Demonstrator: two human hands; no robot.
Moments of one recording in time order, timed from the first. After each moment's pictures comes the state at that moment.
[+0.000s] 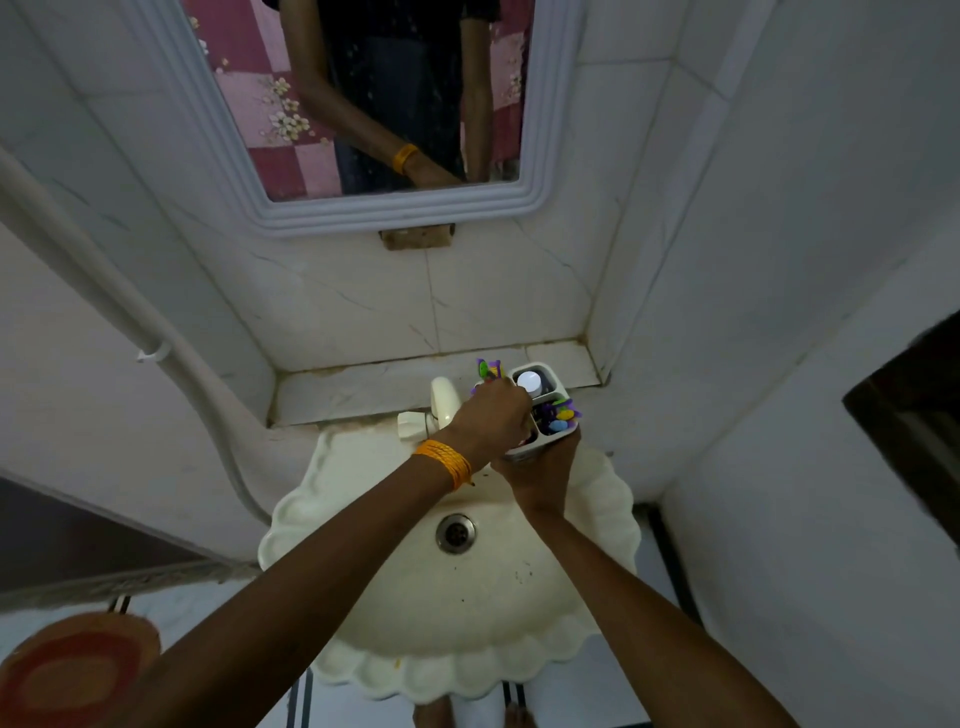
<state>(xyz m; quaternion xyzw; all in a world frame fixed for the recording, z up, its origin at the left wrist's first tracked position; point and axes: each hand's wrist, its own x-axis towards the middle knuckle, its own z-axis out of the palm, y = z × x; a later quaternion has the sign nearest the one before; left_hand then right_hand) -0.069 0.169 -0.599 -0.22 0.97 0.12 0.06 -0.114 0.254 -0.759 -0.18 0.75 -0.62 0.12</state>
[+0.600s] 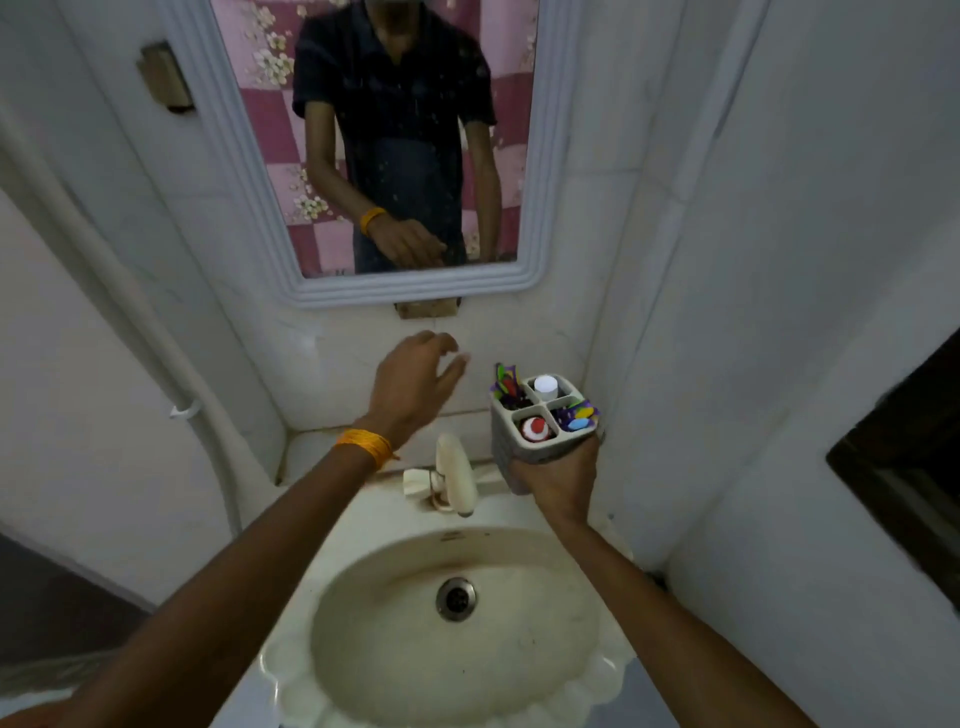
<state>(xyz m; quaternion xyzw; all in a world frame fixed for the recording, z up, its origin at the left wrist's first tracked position) -0.019 0.087 -0.519 -0.29 0.91 0.11 -0.28 -0.139 0.251 -0.656 -0.19 0.72 -0.66 0.08</state>
